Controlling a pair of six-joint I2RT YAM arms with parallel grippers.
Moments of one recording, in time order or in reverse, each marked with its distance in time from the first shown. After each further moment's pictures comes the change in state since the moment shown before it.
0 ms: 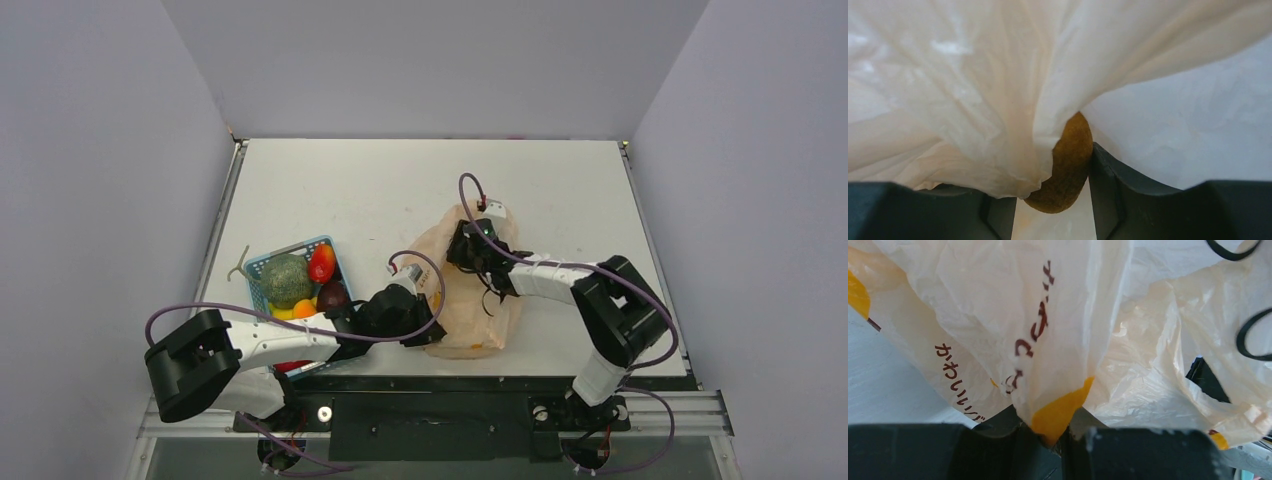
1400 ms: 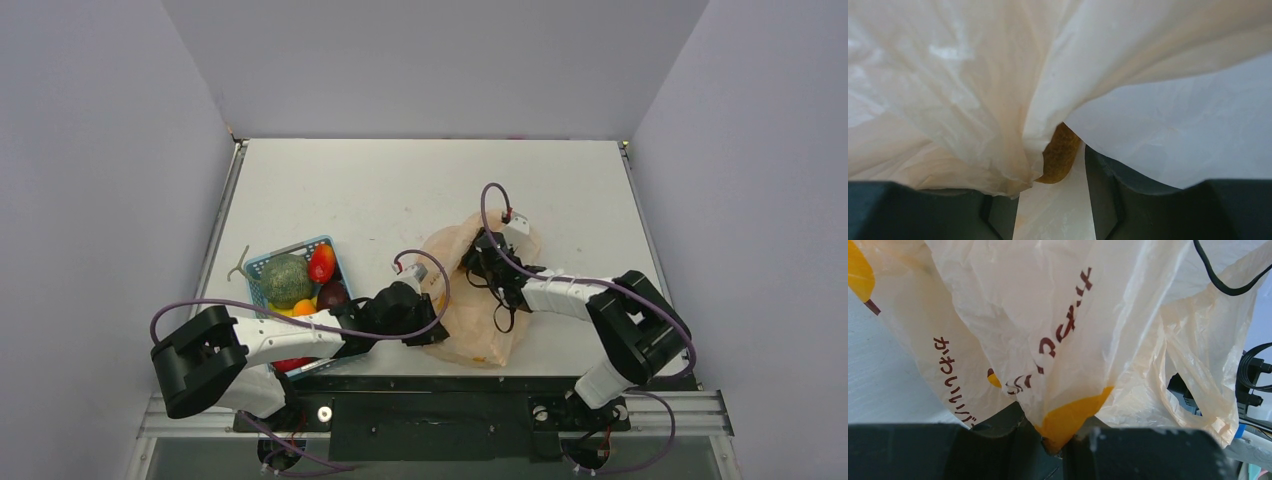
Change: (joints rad) left arm 0.005 0.035 0.033 -0.021 0.026 0.026; right arm -0.002 -0.164 -0.171 0.027 0.146 0.154
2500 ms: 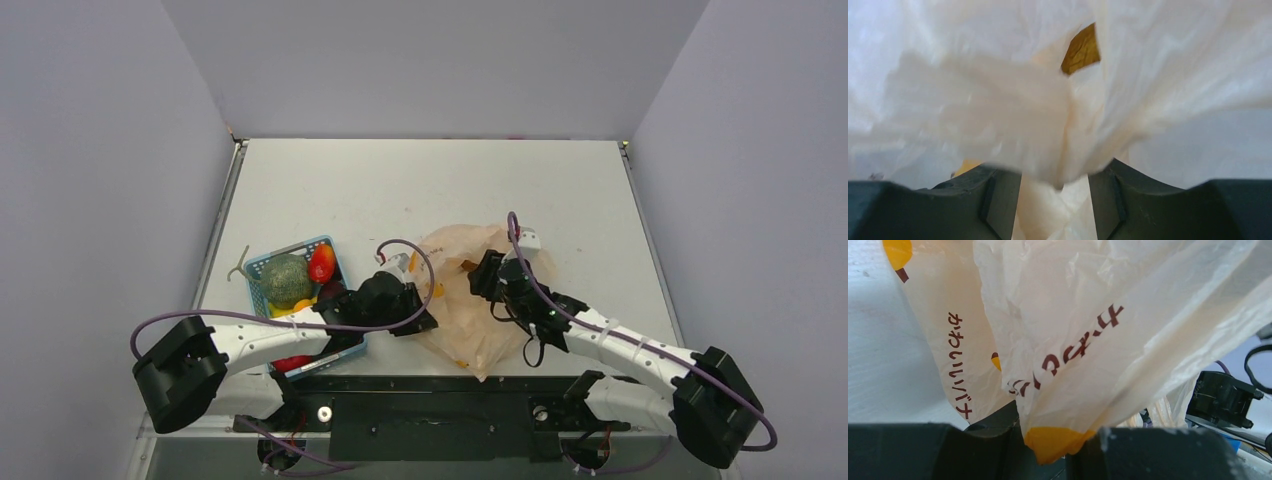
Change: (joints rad) left arm 0.105 -0.095 -0.016 -0.075 0.011 0.030; right arm 0.142 -0.513 -0.169 -0.242 -0.071 -0.156
